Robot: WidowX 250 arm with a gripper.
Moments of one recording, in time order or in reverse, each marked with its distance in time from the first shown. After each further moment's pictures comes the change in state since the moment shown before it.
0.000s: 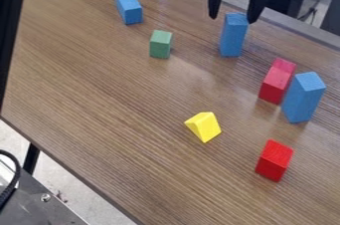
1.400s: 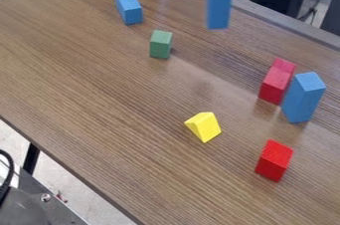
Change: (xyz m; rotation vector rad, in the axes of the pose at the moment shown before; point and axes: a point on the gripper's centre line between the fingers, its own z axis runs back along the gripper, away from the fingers) arm -0.003 0.058 0.061 -0.109 -0.053 0.160
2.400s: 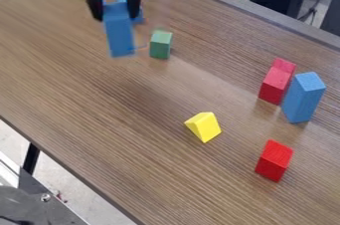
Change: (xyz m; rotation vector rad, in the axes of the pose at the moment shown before) arm -0.060 0.122 0.004 0.057 -0.053 0.035
